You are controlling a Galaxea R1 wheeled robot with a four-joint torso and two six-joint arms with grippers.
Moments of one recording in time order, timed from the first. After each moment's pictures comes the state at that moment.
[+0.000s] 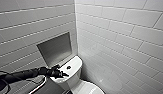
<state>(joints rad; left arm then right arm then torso) 0.31 2.33 -1.67 -0.34 0.50 -0.15 -1.56 2.64 -2.06 0.18 0.20 0.00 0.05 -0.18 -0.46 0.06</state>
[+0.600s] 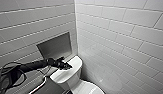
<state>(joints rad) 0.21 2.53 -1.95 -0.40 0.56 -0.15 -1.56 2.64 -2.06 0.18 0.21 0.00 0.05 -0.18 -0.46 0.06</state>
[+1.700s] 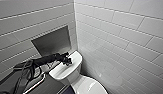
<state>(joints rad) 0.16 2.78 -2.34 -0.33 0.59 -0.15 -1.55 2.64 -2.05 0.19 0.22 0.00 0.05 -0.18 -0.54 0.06</state>
